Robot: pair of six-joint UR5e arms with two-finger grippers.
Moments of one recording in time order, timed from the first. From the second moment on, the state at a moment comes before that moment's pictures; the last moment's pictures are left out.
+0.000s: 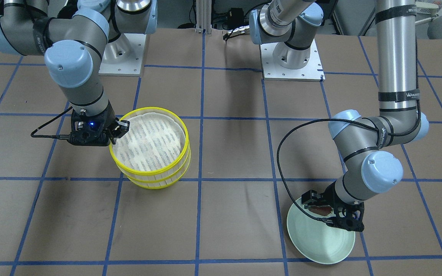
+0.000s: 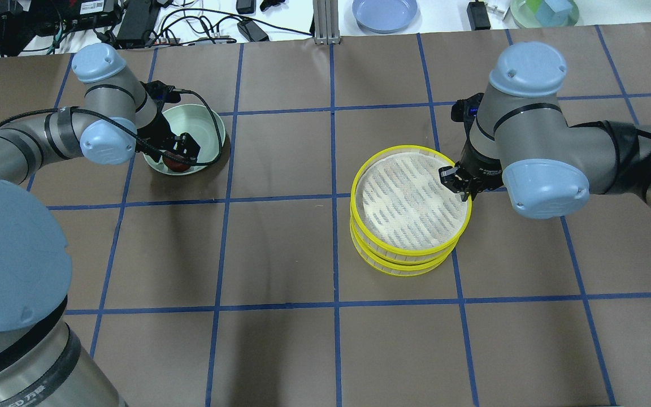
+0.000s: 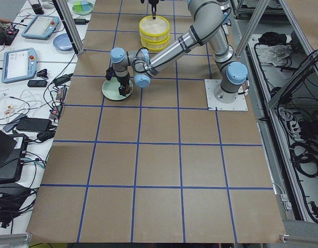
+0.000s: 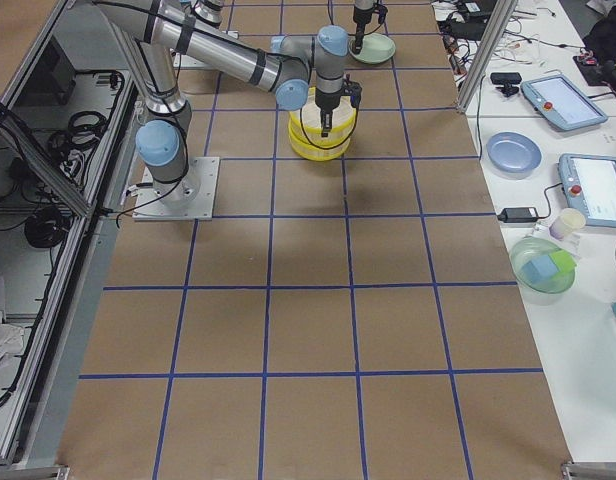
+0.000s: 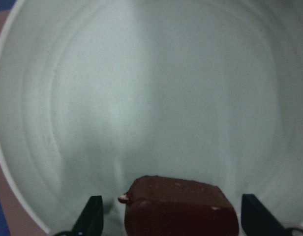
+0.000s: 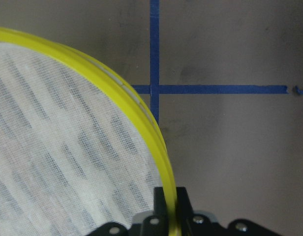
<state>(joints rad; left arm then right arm) -1.37 -2.14 -1.66 -0.93 1.54 0.36 1.57 -1.46 1.96 -2.06 -1.61 -0.02</state>
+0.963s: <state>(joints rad) -1.37 -2.09 -1.59 -0.92 1.54 0.27 1.57 -1.44 1.97 -2.05 -1.64 -0.06</state>
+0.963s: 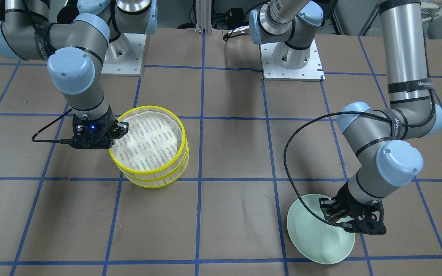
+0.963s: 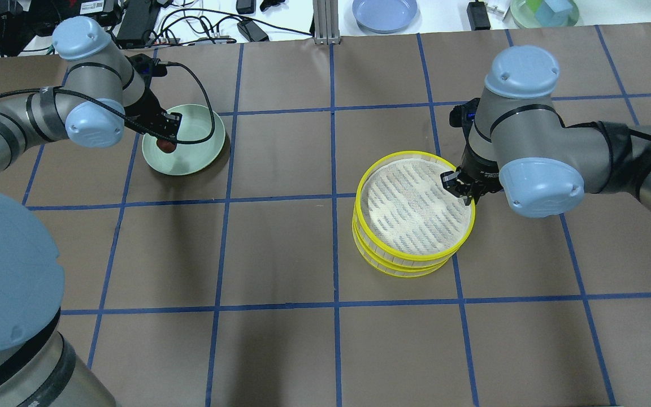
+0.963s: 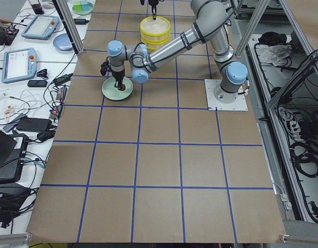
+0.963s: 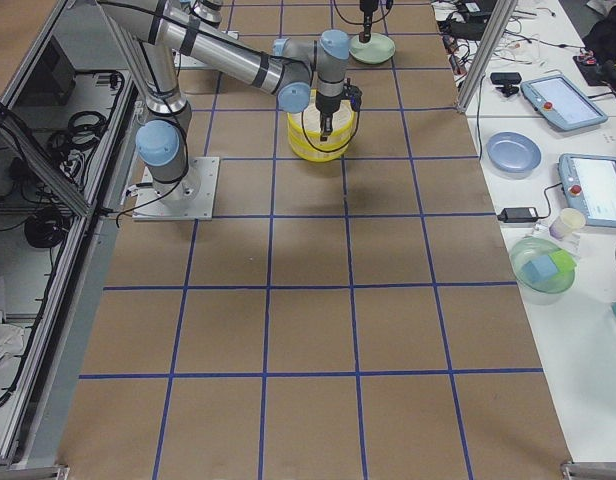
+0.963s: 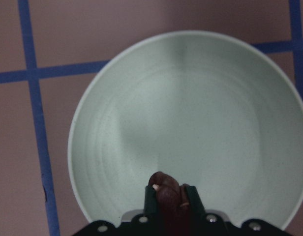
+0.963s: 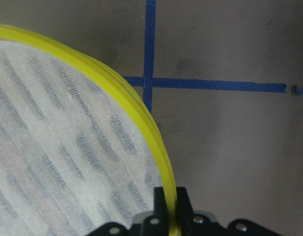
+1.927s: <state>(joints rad) -1.63 -1.91 -1.58 -1.01 1.51 -0.32 1.57 -1.51 1.58 -1.65 -1.59 -0.01</state>
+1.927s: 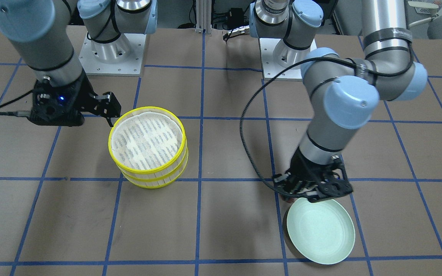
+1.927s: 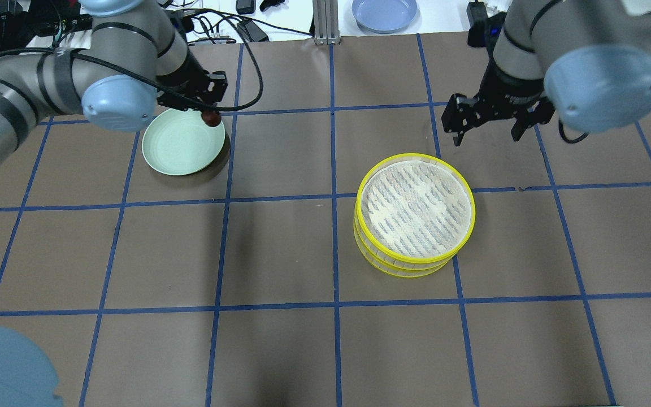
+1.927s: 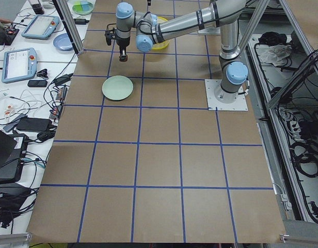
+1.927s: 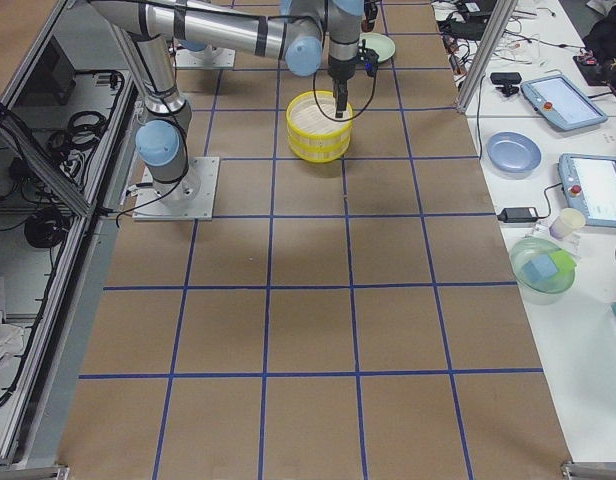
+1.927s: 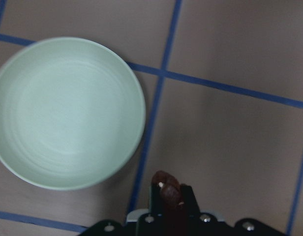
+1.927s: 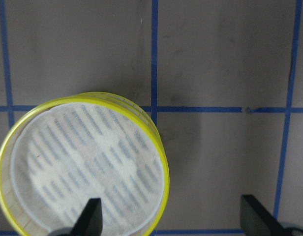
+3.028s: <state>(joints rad) -2.04 -1.90 -1.66 -1.00 1.35 -0.91 1.57 -1.58 1.42 -1.46 -1.58 0.07</state>
